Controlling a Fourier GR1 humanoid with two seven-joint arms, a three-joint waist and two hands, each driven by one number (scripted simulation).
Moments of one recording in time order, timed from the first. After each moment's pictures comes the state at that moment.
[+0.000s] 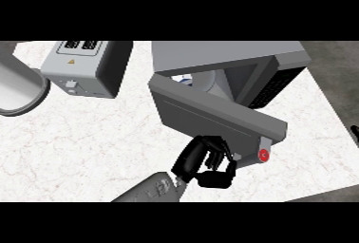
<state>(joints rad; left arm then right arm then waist) -0.55 0.01 -0.93 -1.04 0.29 0.47 -0.23 0.20 -0.26 -0.31 -1.79 -0.16 0.52 -0.55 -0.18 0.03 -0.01</state>
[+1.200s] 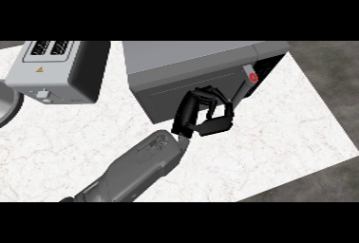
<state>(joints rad) -0.81 0.00 -0.77 -0.88 0.70 0.56 -0.41 0.09 -0.40 -0.34 -1.85 -0.34 0.59 -0.39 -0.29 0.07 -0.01</state>
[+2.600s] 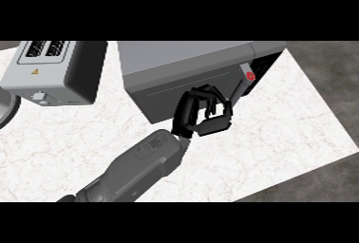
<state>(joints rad) -0.83 0.00 -0.81 -0.84 0.88 0.54 -0.62 -0.06 -0.56 -0.45 -1.75 -0.45 0.60 -0.30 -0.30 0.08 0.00</state>
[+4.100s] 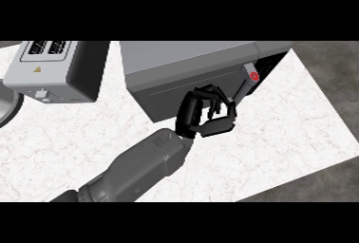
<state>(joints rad) -0.88 0.00 -0.88 -0.81 1.00 0.53 -0.72 -0.18 -0.70 -0.53 -1.52 -0.53 0.68 -0.31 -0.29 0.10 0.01</state>
